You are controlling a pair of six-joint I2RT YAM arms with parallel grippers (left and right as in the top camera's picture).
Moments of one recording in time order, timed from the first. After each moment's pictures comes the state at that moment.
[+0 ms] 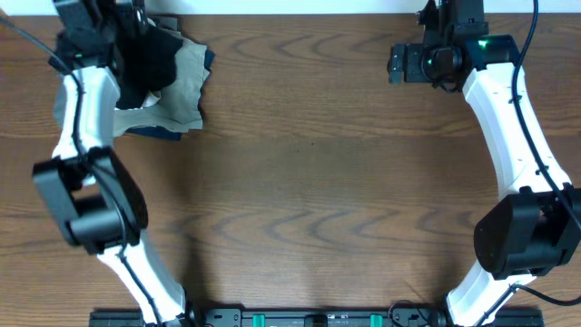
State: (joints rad) left arm 0.25 2.10 1.74 -0.04 0.06 0.18; right arm 0.10 1.90 1.78 -0.89 -0.08 0.12
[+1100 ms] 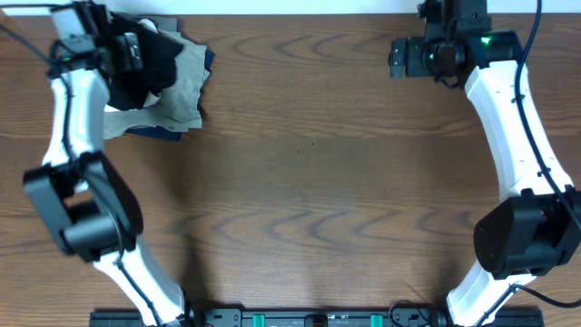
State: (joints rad) left arm 0.29 2.02 1.74 -0.46 -0.05 0.11; right arm 0.10 1.89 1.84 -0.89 -0.08 0.08
